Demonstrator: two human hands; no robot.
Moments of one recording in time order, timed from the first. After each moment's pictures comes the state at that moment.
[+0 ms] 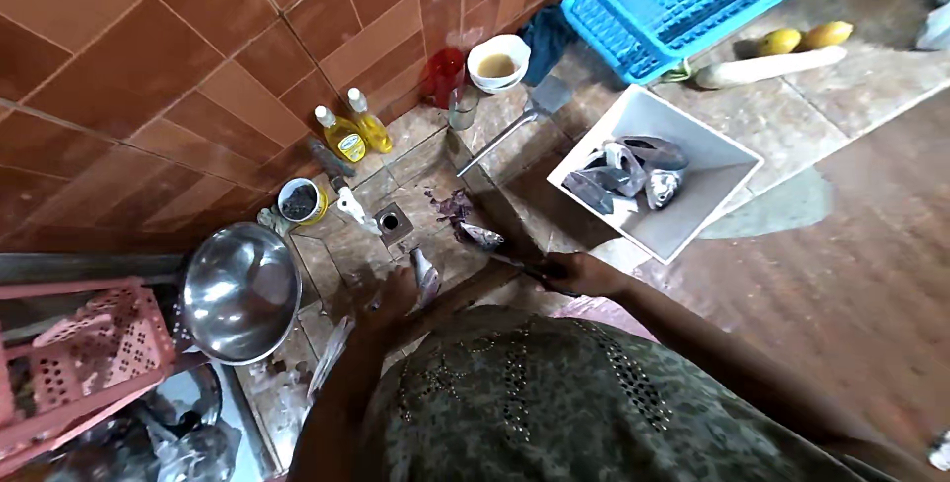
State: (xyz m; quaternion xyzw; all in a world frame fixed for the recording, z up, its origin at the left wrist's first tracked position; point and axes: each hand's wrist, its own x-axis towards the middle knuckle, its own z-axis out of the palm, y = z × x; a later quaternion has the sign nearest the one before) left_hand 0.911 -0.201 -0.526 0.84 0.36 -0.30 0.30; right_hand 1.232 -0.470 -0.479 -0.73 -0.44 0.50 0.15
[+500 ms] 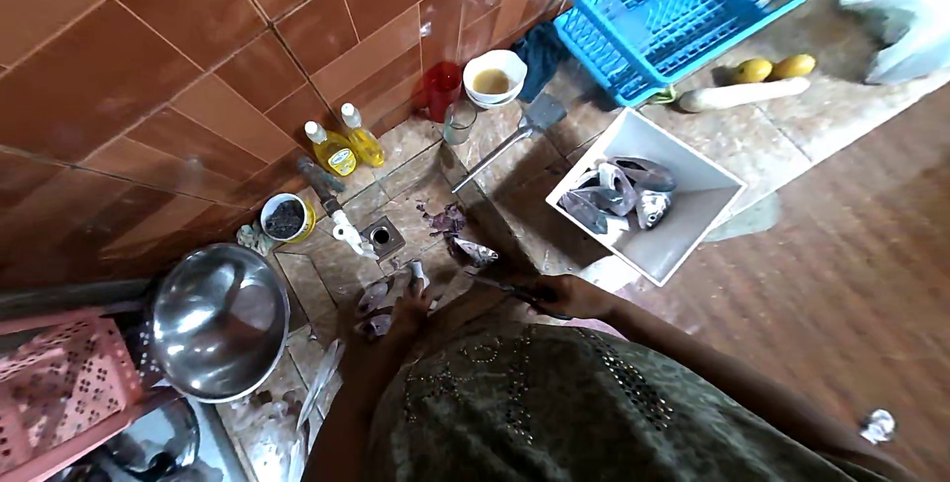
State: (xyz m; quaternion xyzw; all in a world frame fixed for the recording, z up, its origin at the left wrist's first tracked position) left_hand 0.932 -0.229 -0.565 0.87 0.25 -0.35 0.23; right_hand 1.225 -0.452 -0.472 -0.70 -0.43 0.55 0.13
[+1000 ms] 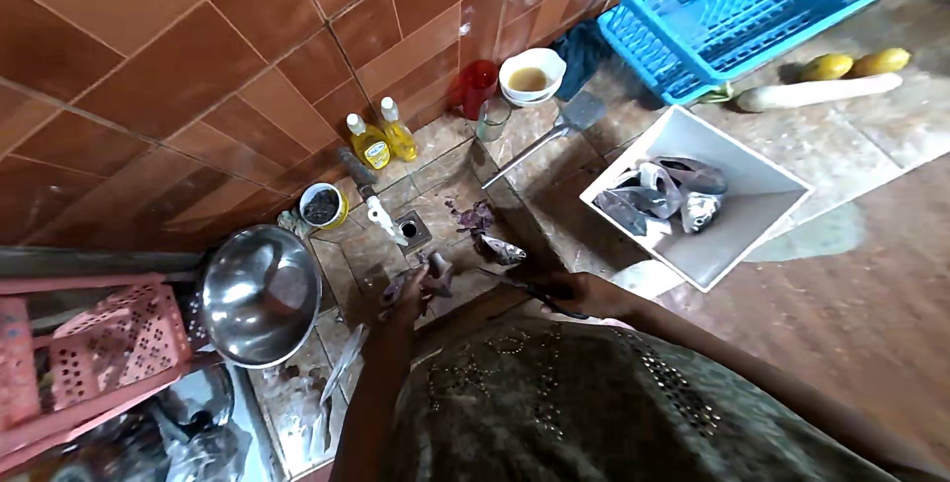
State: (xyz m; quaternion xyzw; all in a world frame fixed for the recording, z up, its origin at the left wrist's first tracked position) left_hand 0.904 -0.192 -0.573 0.31 0.58 0.03 0.75; right_hand 1.209 -0.434 -0.467 -0.68 -0.45 0.55 0.17
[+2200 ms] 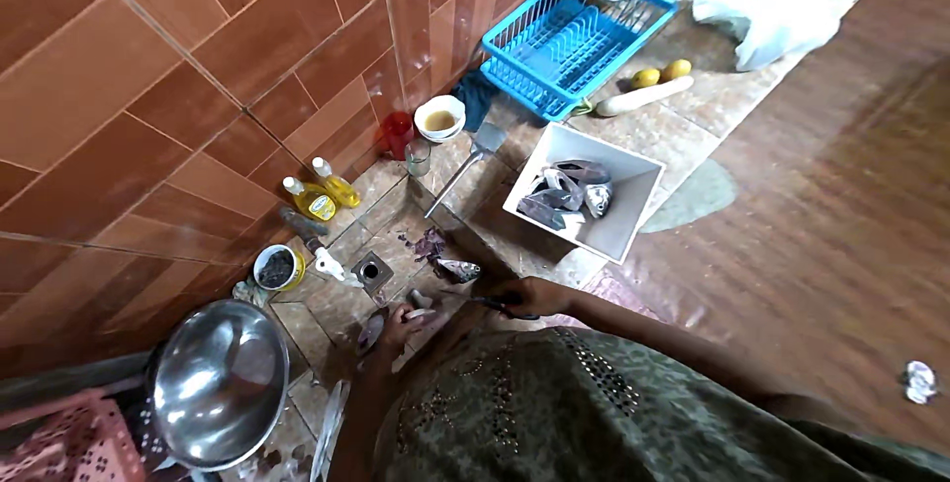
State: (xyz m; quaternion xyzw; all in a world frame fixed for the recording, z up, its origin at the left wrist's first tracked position) left_hand 0.917 -0.198 -0.583 0.56 0.41 -0.12 0.71; right_hand 1.200 -0.445 -0.465 -0.69 -0.44 0.54 0.20
